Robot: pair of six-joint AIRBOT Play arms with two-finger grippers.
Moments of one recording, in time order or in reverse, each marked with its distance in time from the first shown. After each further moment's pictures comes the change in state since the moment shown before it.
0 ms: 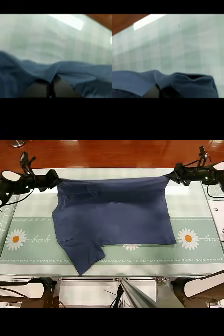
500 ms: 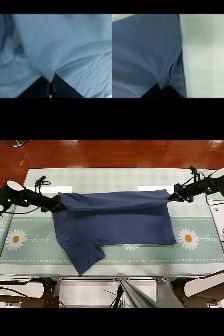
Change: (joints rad) left arm 0.025 -0.005 -0.137 0.179 -0.356 0.069; right arm -0.028 -0.006 -0.089 -0.292 0.246 0.058
